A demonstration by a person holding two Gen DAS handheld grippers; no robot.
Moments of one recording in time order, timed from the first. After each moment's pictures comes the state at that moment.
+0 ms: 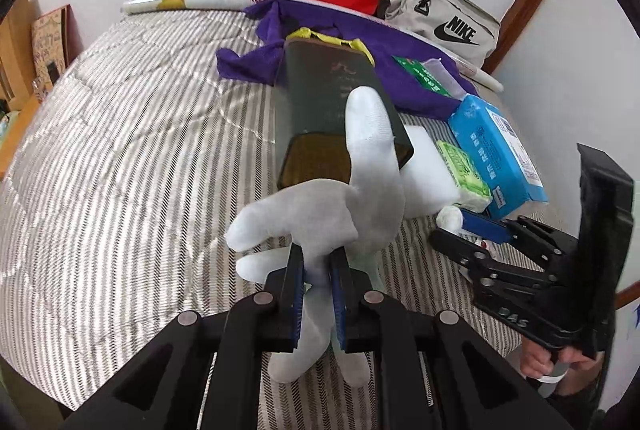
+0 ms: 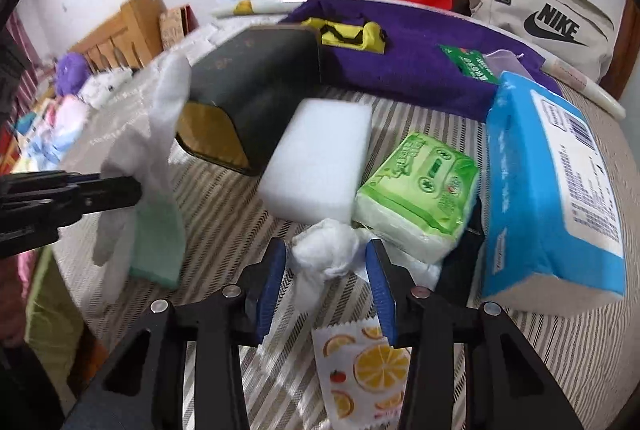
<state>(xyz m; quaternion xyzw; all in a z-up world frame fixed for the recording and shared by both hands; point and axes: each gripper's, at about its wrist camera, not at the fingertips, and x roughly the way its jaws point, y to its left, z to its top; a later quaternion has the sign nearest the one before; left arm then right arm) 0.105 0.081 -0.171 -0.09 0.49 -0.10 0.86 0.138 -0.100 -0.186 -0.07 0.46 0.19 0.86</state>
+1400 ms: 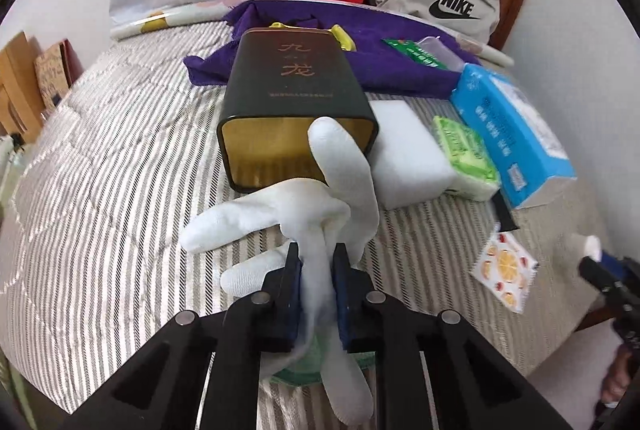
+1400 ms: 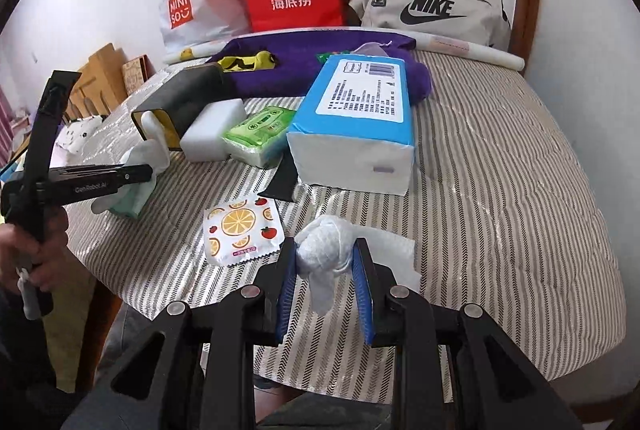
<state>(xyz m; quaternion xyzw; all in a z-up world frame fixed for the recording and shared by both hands) 0.104 0.035 -0.178 -0.03 0.48 -0.07 0.87 0.050 -0.231 -0.157 0.00 0.42 0.12 0.90</state>
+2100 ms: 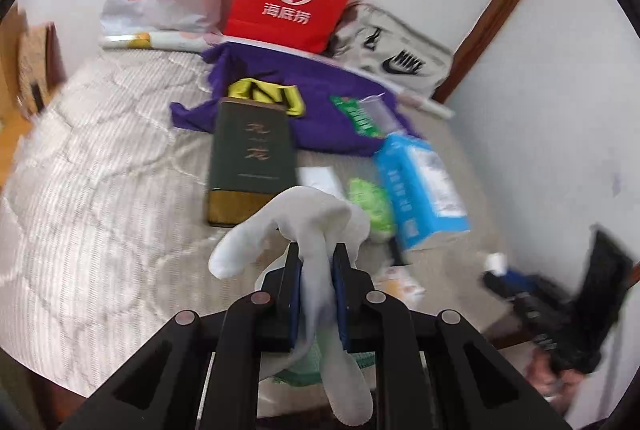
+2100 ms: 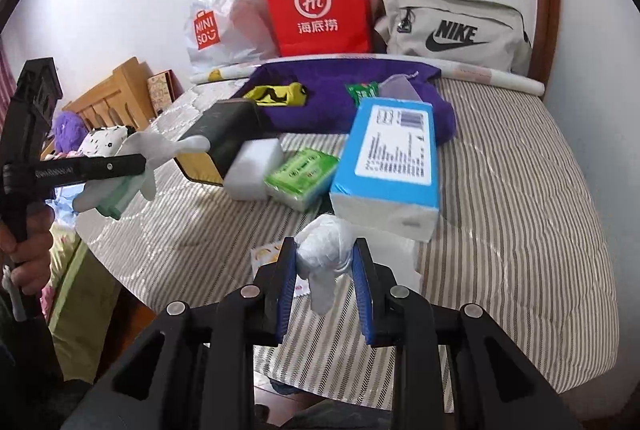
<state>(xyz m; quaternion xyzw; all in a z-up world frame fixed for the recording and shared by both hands) 0.085 0.054 -0.096 -0.14 0.45 -0.16 0.87 0.059 -0.220 -0.108 0.01 0.40 0.16 0.90</state>
